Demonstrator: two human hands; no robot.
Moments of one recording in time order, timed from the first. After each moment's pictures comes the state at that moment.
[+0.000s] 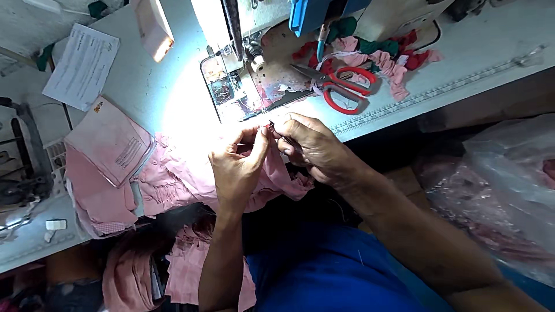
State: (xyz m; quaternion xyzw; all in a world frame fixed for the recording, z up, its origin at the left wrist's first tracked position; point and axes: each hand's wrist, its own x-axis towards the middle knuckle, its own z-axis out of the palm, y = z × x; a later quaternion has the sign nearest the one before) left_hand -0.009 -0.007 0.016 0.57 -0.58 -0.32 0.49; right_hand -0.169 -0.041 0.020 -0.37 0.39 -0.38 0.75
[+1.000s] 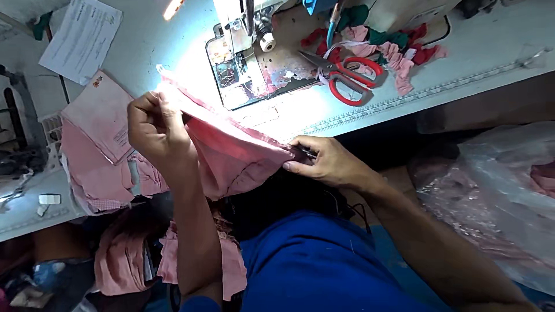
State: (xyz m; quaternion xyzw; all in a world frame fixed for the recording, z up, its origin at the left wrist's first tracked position) left_hand 0.071 -0.026 0.017 0.57 -0.48 -0.16 0.65; right_hand -0.222 -0.006 -0.028 -0.75 0.45 -0.19 0.45
